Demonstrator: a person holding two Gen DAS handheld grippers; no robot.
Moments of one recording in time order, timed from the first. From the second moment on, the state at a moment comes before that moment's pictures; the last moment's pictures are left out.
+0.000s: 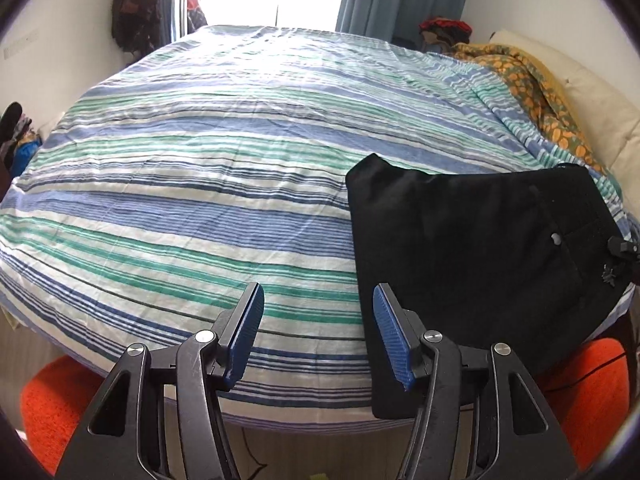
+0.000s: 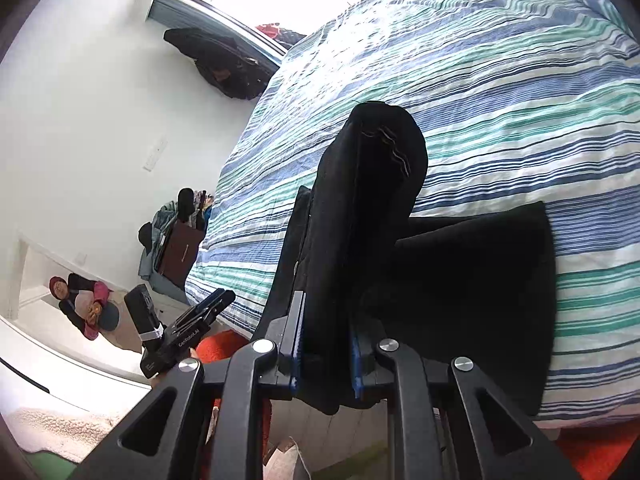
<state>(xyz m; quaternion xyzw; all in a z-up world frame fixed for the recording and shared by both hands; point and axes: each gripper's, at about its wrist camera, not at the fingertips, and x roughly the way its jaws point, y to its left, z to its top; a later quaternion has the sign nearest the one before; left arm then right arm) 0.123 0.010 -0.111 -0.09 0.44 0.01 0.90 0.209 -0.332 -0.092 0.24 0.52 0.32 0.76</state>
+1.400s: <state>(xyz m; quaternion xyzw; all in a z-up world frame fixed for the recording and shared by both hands) 0.136 -0.105 -0.170 0.04 0.51 -0.08 0.86 0.175 -0.329 -0.170 0.07 0.48 0.18 0.86</state>
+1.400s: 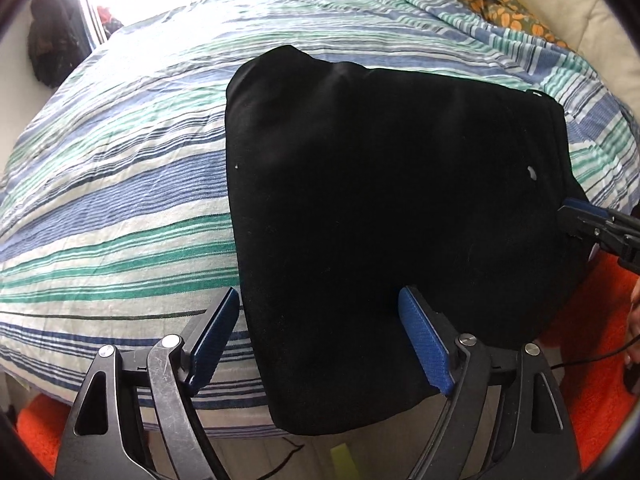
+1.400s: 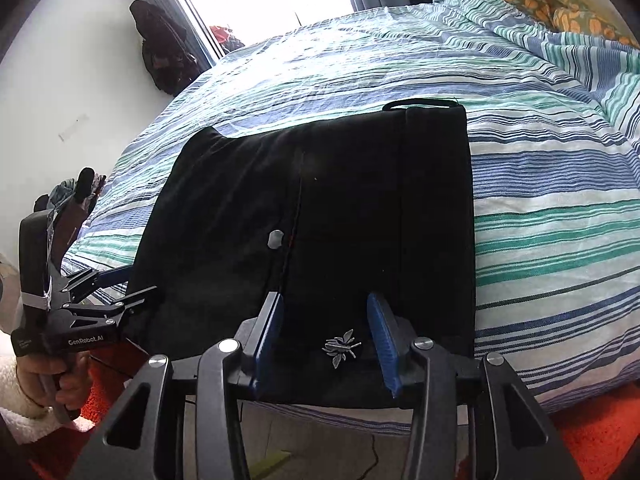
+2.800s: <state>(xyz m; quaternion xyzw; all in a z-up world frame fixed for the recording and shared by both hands) 0.109 -0.071 -0.138 0.03 0.45 -0.01 0.89 0.149 -0.315 -0.131 -0.01 0.40 0.18 0.90</state>
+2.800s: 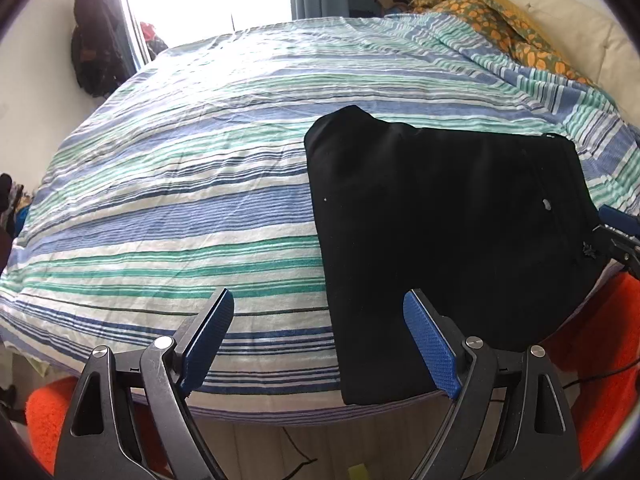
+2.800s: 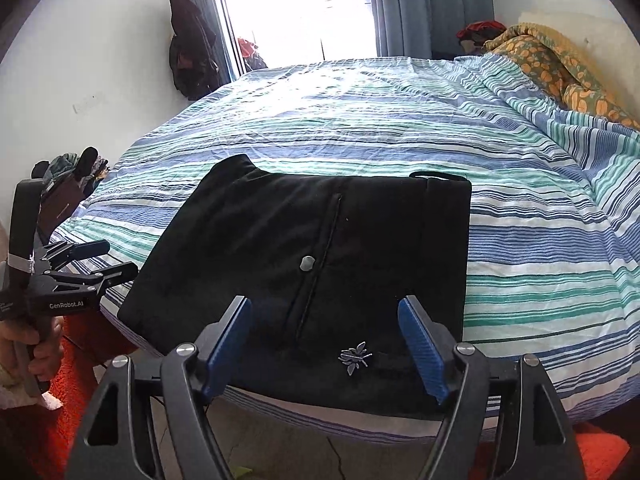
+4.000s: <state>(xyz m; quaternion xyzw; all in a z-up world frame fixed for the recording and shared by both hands) 0.134 -0.019 -0.135 -0.12 0.53 -0.08 0.84 0.158 -0.464 -0.158 0.36 0.40 0.13 0.83</state>
